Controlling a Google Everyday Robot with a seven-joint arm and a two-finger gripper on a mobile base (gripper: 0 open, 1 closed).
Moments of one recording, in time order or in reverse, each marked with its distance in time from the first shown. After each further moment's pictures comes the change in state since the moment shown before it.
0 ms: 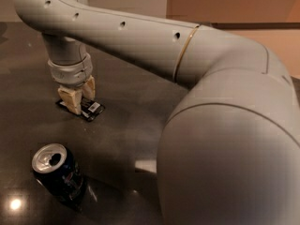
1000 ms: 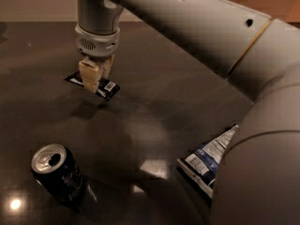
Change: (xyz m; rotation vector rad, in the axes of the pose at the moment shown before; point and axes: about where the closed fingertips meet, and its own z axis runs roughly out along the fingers) arm 0.041 -0.029 -0.073 -0.039 -0.170 -0.111
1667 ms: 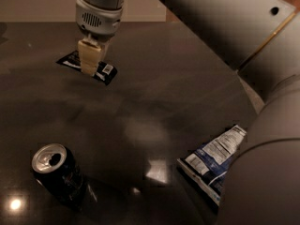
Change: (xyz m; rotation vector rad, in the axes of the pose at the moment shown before) arm -0.007 0.004 -0.055 -0.005 -0.091 -0.155
